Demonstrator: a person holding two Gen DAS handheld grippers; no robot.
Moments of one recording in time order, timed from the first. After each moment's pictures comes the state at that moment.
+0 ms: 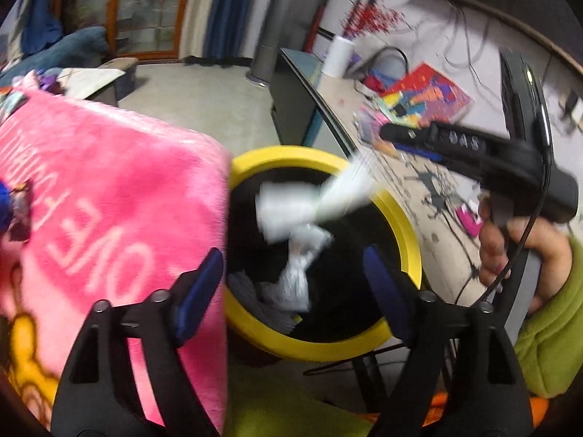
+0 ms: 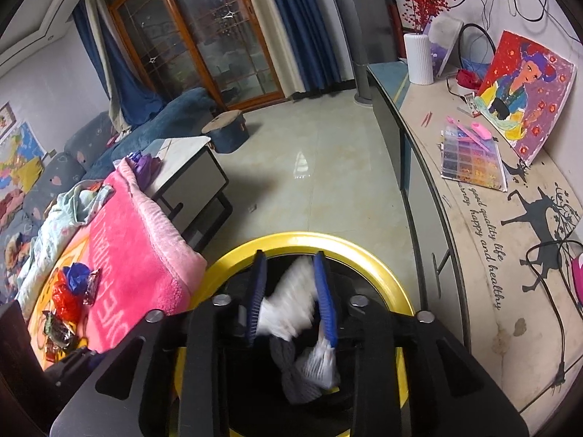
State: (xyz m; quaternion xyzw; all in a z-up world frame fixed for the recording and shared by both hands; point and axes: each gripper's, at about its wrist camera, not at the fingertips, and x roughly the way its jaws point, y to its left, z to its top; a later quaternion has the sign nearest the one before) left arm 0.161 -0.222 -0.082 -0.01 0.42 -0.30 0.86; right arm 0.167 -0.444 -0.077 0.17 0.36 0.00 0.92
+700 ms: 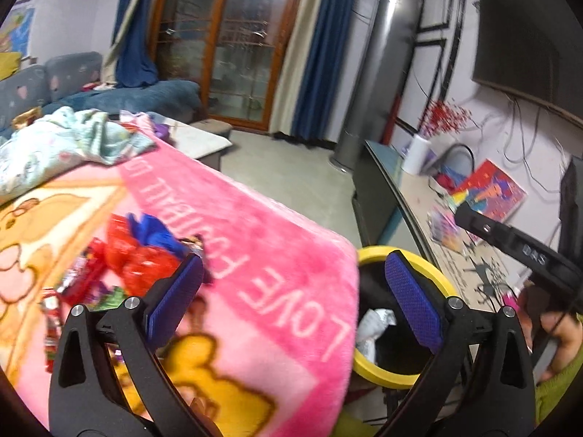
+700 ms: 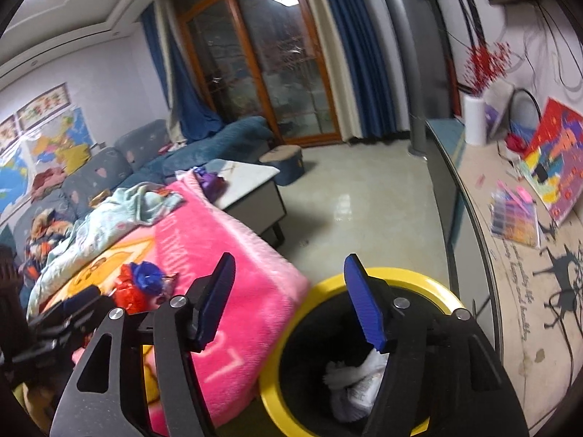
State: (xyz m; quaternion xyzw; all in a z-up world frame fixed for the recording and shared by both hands) left arm 0.134 -0.104 -0.004 -0.06 0.29 -0.14 0.95; right arm 0.127 -0.356 -0.012 0.12 0.27 0.10 0.95
